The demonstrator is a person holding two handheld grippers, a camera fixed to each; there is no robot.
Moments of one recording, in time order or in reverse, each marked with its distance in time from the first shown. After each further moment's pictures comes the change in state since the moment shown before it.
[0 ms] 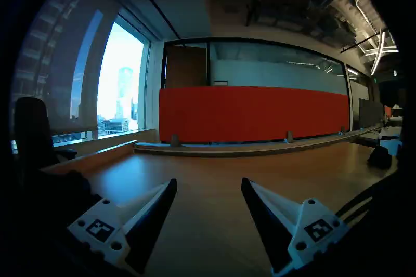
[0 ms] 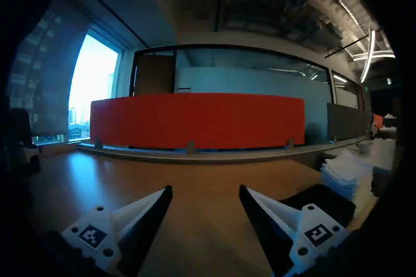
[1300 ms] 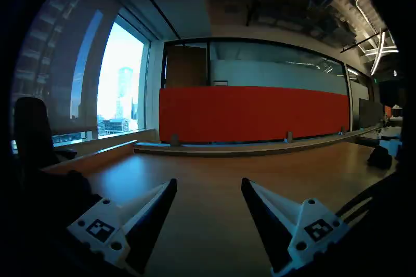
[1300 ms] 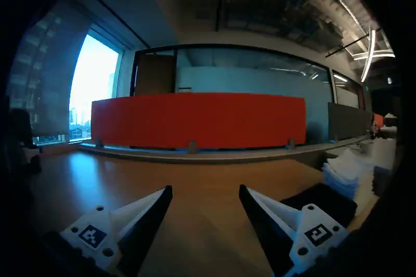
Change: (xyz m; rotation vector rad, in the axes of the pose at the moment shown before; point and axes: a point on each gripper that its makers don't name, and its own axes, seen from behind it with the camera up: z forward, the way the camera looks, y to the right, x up) left arm -0.001 0.001 0.001 0.000 0.001 0.000; right arm -0.001 -0.002 0.001 0.004 -0.001 0.003
